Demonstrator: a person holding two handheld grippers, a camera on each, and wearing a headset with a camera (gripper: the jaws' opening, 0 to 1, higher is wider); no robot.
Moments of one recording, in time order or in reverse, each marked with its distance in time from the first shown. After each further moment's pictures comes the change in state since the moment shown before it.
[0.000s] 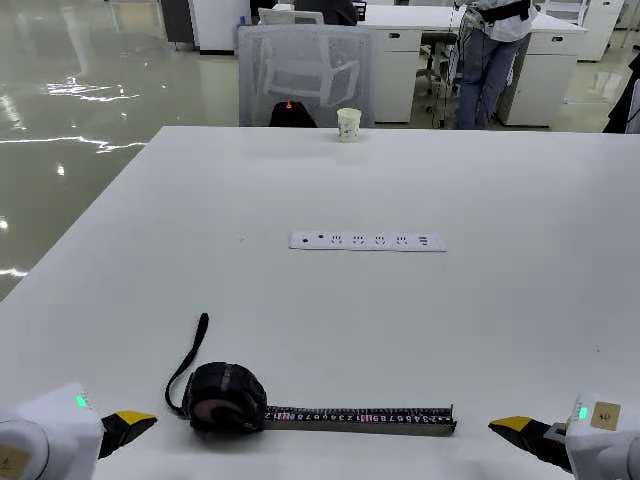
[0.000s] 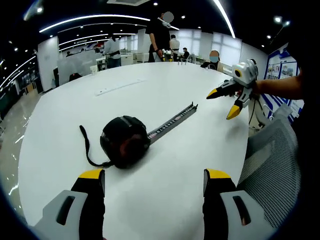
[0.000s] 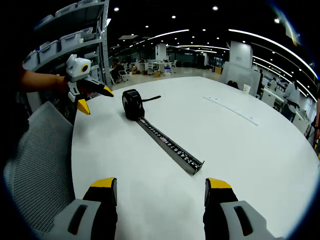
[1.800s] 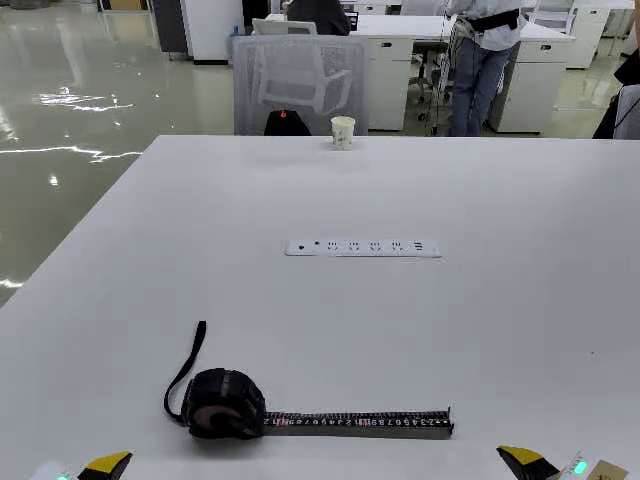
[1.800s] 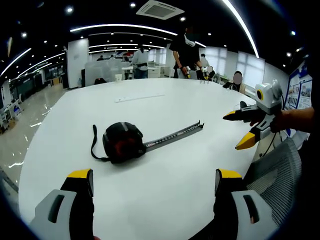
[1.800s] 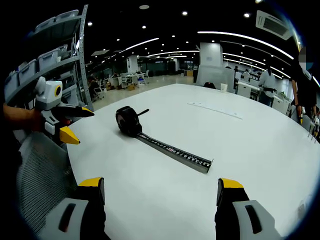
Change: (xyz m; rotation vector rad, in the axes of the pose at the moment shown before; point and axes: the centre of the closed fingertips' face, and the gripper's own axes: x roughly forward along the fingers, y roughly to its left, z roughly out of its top) left arm -0.017 -0.033 0.011 -0.152 -0.134 0.198; right arm -0.006 0.040 0.021 0.178 -0.097 -0.176
